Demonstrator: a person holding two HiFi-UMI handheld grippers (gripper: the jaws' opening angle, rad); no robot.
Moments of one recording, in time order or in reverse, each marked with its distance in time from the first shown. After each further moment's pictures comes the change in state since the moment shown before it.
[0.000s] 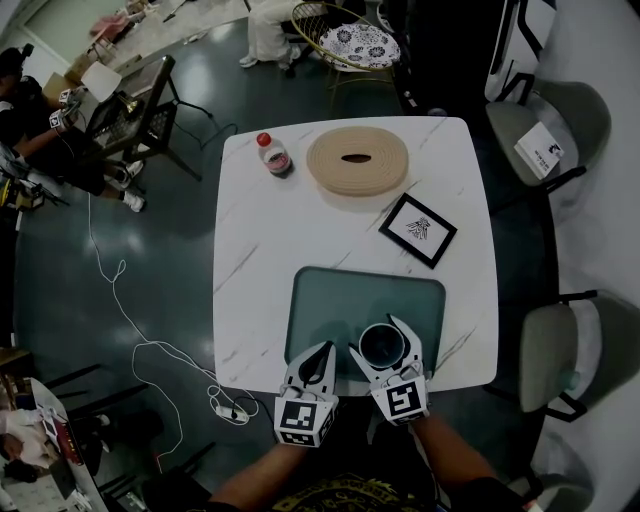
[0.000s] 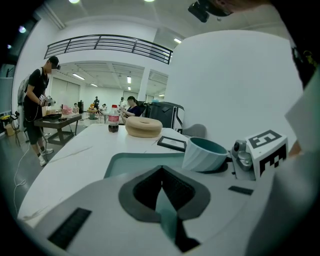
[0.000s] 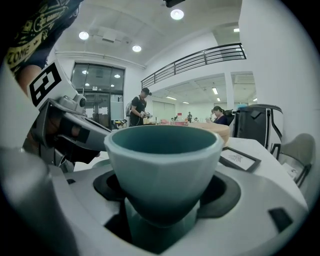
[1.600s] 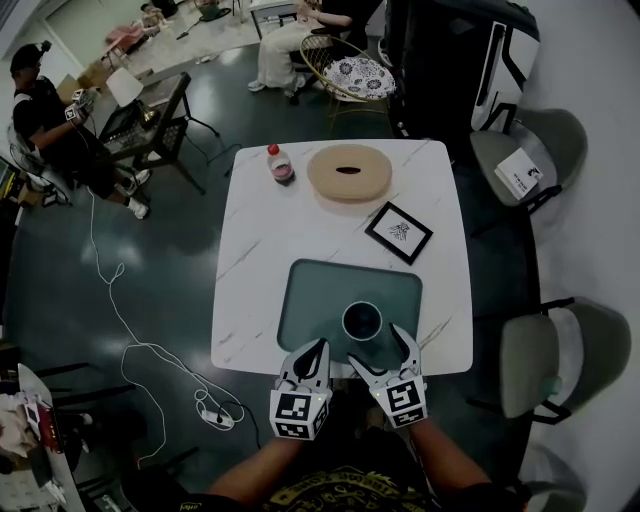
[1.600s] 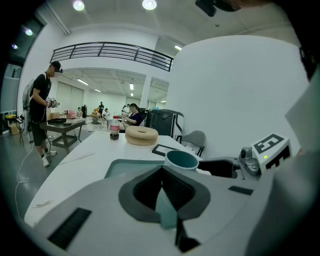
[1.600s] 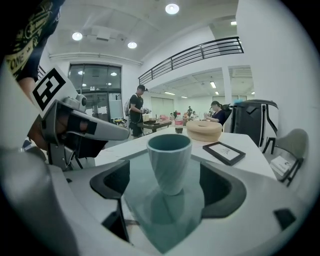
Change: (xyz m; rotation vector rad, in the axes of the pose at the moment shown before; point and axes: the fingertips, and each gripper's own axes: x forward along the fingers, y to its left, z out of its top) left arm -0.048 -0.040 0.014 -0.026 -0.057 0.029; right arm -0.074 0.012 -0.009 0.088 0.059 -0.003
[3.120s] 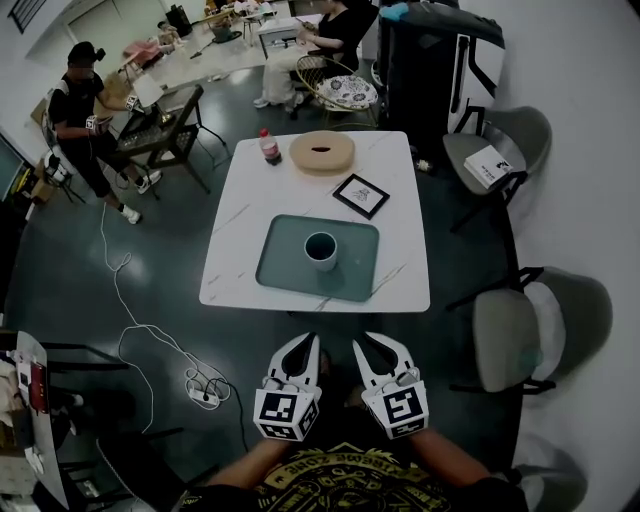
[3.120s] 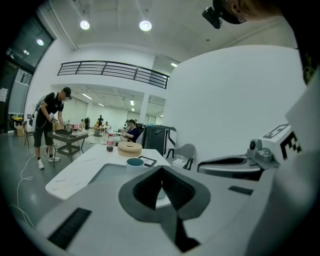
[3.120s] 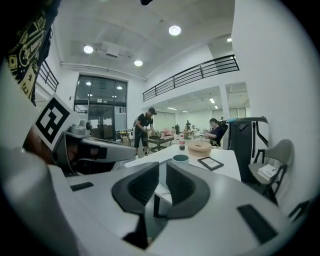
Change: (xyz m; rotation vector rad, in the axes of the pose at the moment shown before) left arm -0.160 -0.163 0.001 0.006 -0.182 0.021; right arm -0.237 0.066 0.038 -0.017 -0.173 0.014
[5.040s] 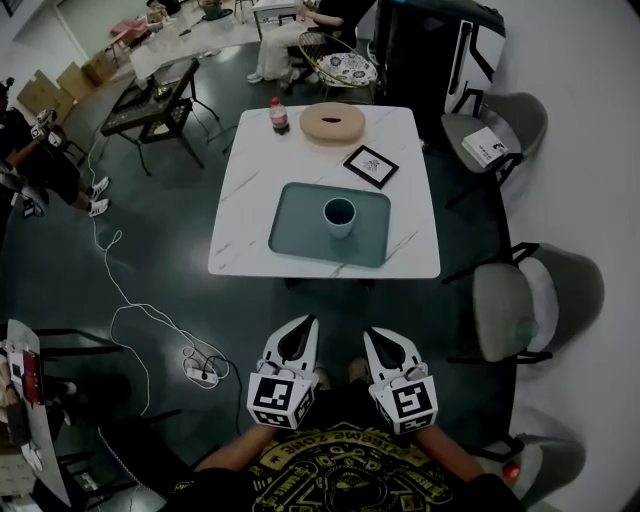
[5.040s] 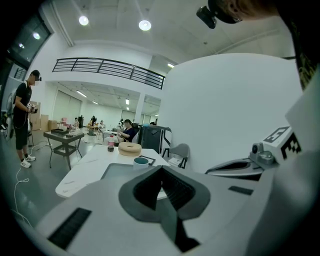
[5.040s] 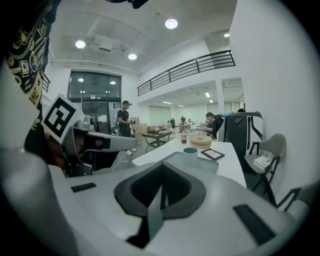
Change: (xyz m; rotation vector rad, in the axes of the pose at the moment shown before) left arm -0.067 0.033 0.004 0.006 0.012 -0.079; right arm -0.024 0.073 -0.006 0.039 0.077 -0.061
